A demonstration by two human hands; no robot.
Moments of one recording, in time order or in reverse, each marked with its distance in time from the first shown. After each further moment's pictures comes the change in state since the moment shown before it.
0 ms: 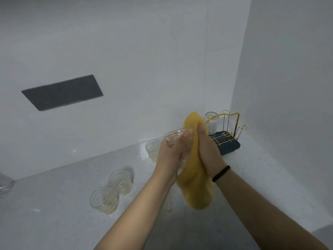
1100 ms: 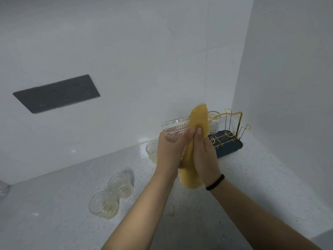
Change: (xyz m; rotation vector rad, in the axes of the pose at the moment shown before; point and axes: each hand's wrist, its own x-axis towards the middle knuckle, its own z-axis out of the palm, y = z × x) left_hand 0.027 0.002 -0.005 0.134 0.104 0.062; right_hand 0.003 0.009 0.021 0.040 0.151 -0.218
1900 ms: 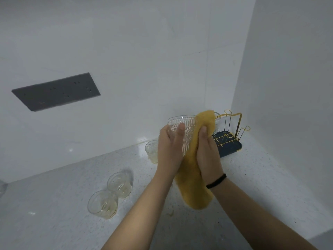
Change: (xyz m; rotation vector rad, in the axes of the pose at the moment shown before) left_hand 0.008 -0.011 -0.002 0.172 0.059 0.079; right_hand 0.006 0.007 0.001 0.041 0.003 0.058
